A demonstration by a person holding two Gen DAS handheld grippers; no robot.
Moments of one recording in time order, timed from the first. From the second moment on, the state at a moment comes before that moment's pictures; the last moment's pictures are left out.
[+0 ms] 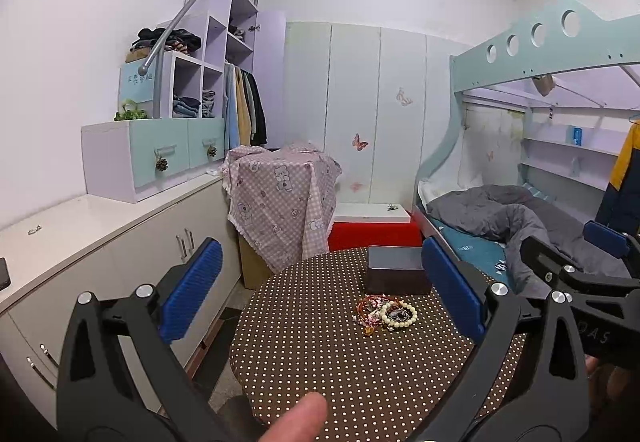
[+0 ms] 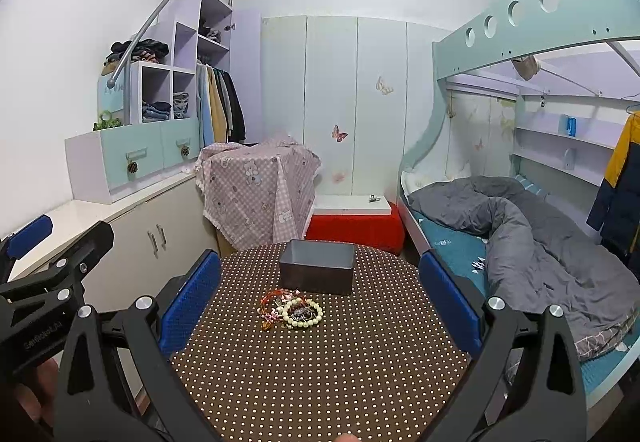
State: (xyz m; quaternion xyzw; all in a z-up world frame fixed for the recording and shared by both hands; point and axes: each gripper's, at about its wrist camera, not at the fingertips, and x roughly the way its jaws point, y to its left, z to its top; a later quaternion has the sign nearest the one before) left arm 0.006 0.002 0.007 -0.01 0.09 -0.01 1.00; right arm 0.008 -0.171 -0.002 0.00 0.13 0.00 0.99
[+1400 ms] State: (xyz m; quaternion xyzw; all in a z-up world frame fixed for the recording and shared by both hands) left arm 0.213 -0.013 -0.135 0.02 0.33 -0.02 0.94; right arm 0.168 -0.222 -0.119 0.00 0.32 0.00 0.95
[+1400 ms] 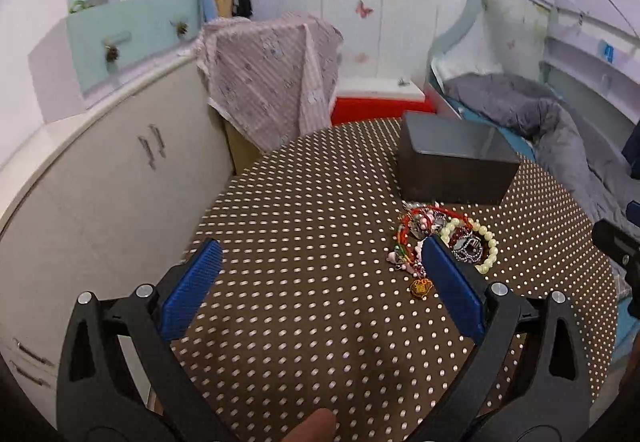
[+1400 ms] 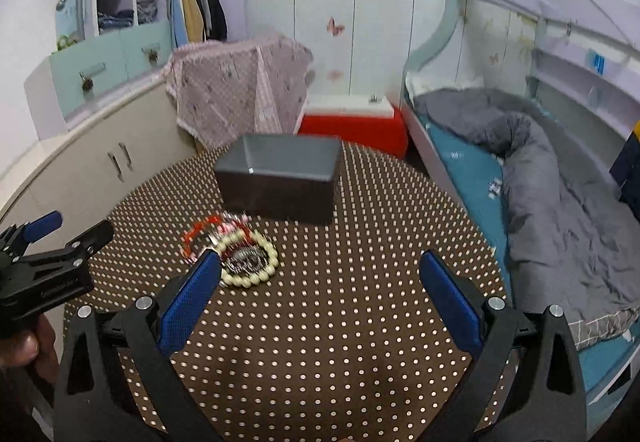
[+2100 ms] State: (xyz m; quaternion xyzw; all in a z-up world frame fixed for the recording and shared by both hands) left arm 0.302 -0.054 -0.196 0.06 0.43 -0.12 0.89; right arm 0.215 -0.238 -0.164 0.01 0.40 0.02 0.92
